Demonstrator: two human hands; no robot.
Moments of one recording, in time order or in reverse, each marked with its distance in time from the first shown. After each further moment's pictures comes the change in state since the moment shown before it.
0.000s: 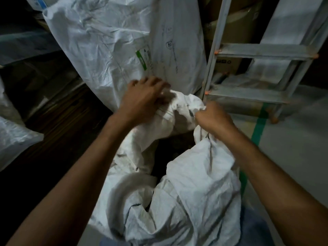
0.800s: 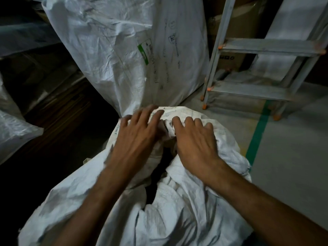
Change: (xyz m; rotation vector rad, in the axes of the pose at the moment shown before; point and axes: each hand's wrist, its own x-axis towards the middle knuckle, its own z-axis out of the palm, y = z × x) left_hand -0.105 0.032 0.035 0.129 0.066 -0.094; right_hand -0.077 -0.005 0.049 -0.727 0.050 -0.501
